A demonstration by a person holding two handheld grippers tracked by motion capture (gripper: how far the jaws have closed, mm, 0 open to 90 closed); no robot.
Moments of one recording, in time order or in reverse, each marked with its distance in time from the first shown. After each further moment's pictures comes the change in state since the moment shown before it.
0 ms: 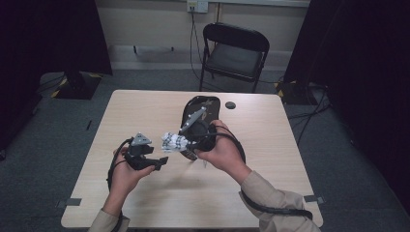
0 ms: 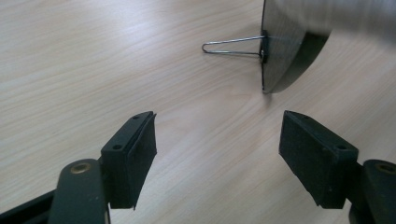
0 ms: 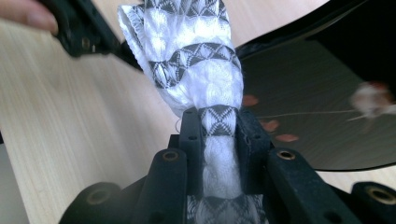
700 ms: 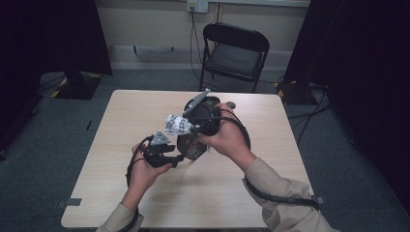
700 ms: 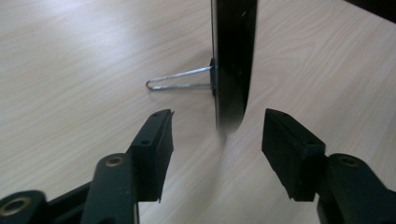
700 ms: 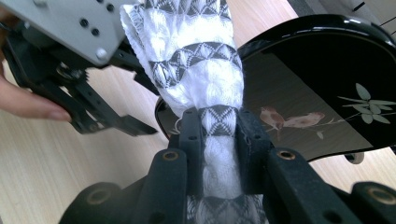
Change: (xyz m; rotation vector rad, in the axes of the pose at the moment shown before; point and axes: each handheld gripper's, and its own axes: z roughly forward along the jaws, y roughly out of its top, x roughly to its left) left arm -0.031 0.023 0.036 -0.070 -0.075 0.104; right arm -0.020 0.022 -0.031 -0.016 -0.089 -0.004
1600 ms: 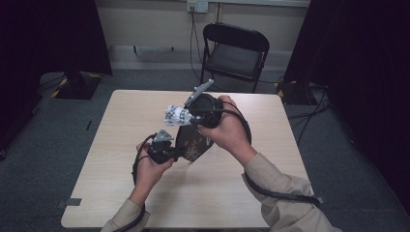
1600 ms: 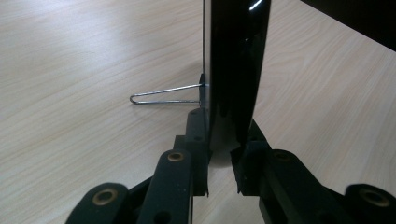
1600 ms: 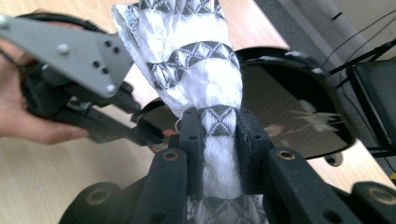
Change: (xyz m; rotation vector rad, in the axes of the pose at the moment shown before) left arm 0.002 0.003 0.007 0.000 -0.061 -0.058; right arm -0.010 0.012 -0.017 -0.044 -0.046 0.042
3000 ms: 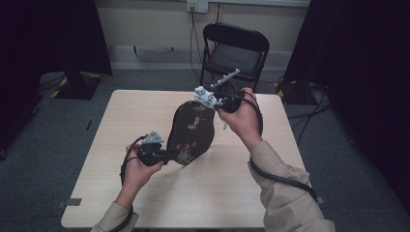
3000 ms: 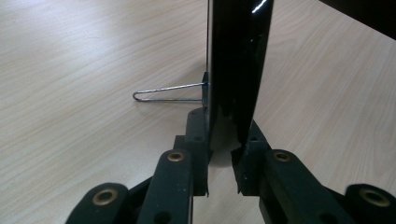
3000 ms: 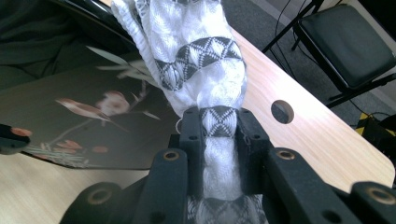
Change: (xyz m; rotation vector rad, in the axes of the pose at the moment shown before) left arm 0.014 -0.012 -0.022 0.019 -0.035 0.020; right arm -0.070 -0.037 0.025 0.038 -0.159 0.233
